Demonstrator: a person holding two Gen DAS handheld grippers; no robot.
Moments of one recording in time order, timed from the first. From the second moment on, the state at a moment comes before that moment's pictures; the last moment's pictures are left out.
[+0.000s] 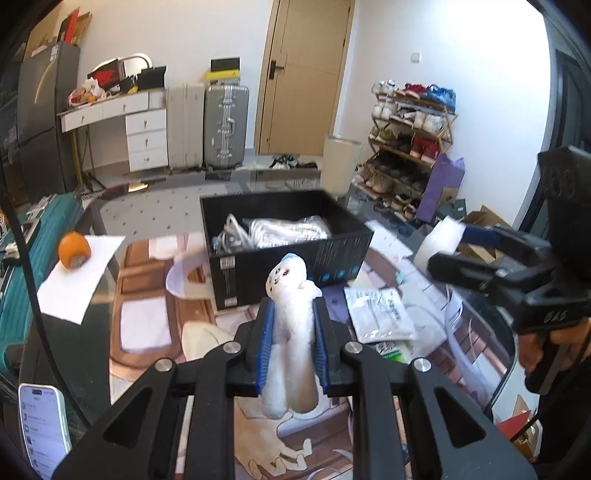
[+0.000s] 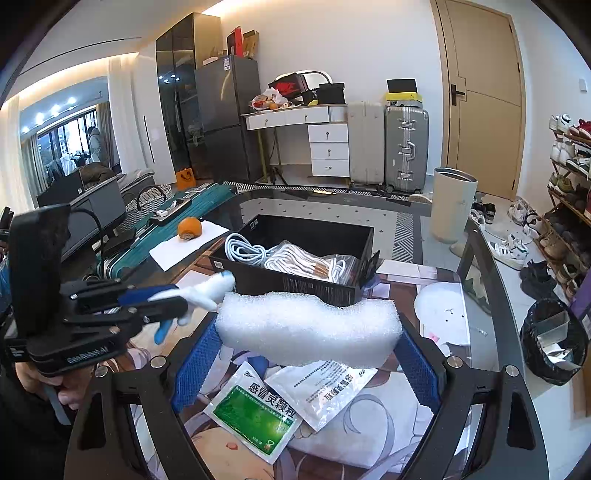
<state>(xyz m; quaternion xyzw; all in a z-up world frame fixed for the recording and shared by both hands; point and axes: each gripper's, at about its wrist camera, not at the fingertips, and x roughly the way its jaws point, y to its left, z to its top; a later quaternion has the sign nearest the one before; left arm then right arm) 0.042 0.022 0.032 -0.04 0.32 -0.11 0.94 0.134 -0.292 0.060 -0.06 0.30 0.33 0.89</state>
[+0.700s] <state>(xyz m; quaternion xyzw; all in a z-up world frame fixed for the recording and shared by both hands) 0.069 0.028 0.071 -0.04 0.27 -0.11 0.96 0.170 -0.265 0.065 -0.06 0.28 0.33 0.90</state>
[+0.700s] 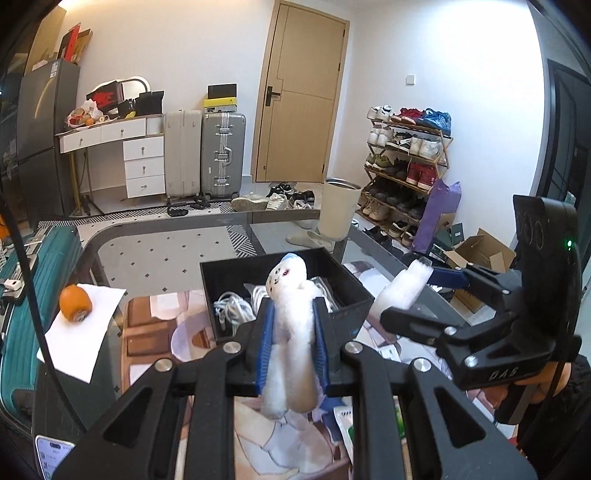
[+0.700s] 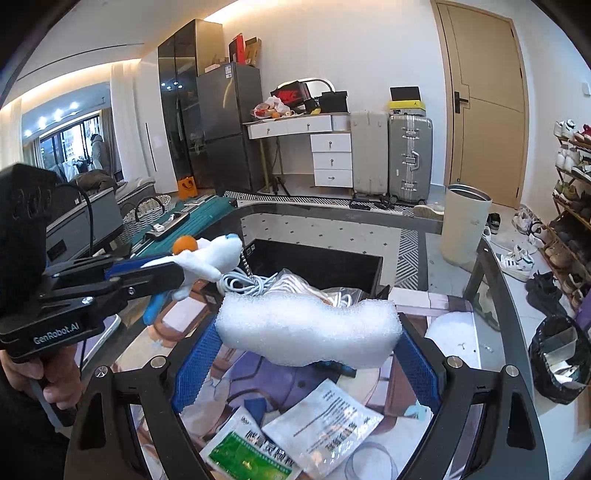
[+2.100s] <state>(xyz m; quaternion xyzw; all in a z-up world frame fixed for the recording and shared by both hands) 0.169 0.041 0.053 -0.06 0.31 -0.11 0.94 0.252 -0.204 0.031 -0.10 0.31 0.34 0.88</state>
